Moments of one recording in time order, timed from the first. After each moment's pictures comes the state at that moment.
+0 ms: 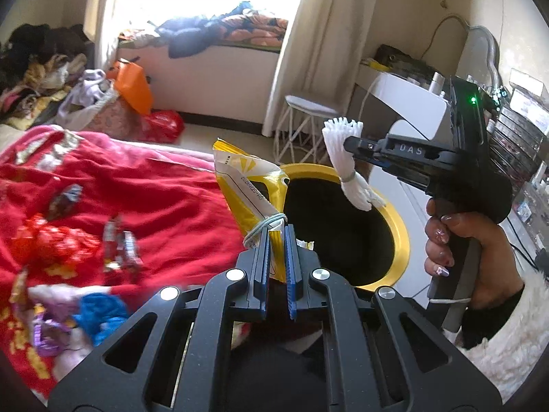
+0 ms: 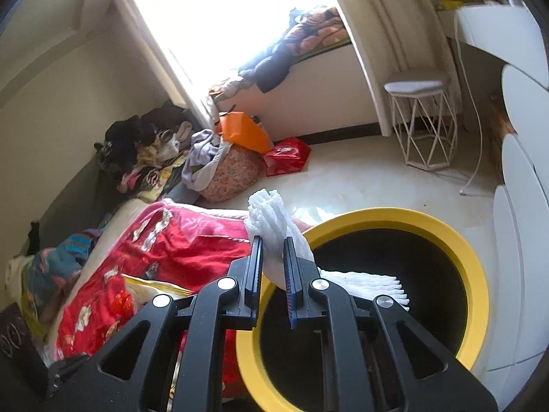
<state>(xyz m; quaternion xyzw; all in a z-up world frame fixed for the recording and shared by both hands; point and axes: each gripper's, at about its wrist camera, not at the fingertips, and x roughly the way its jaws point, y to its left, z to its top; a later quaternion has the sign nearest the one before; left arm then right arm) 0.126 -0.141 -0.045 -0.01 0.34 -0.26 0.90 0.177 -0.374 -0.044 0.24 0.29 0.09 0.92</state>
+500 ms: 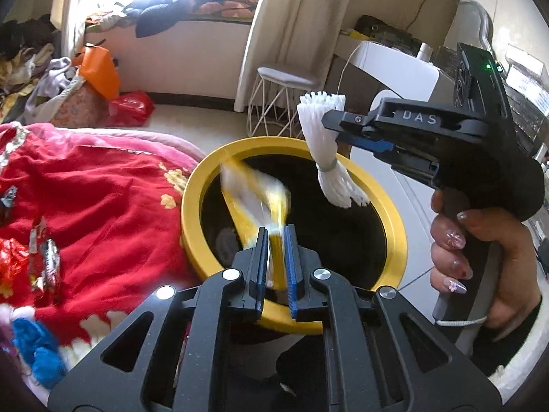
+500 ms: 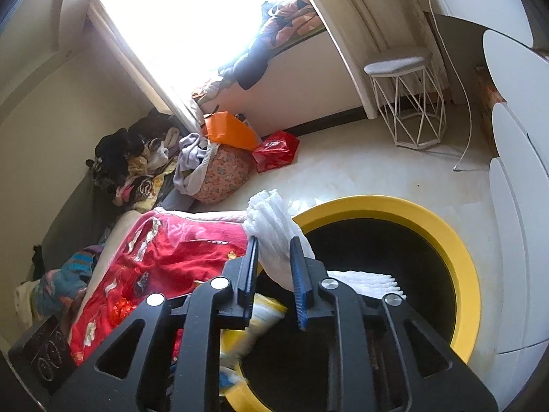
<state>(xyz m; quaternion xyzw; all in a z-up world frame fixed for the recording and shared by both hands) 0.163 -0.205 -0.084 0.01 0.37 -0.30 0.88 0.188 -0.405 -0.064 0.28 0.30 0.07 0.91</state>
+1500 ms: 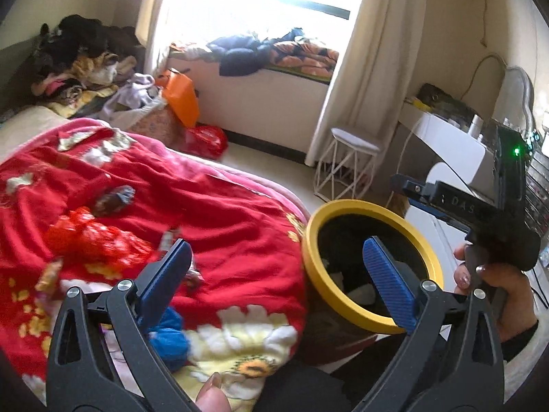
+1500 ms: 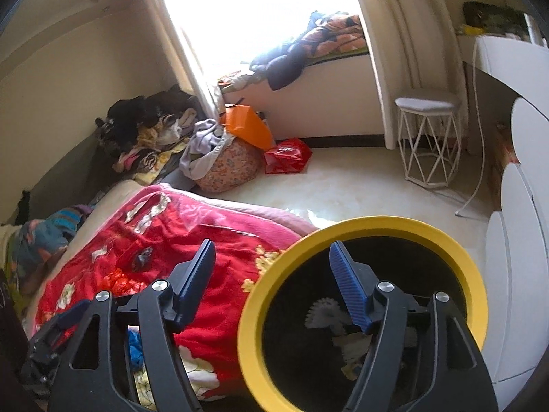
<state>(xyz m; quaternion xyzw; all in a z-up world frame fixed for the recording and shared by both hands) 0.125 -0.086 -0.029 -0.05 0.29 -0.16 0.94 0.177 -0.335 -0.033 0.16 0.29 0.09 0.94</state>
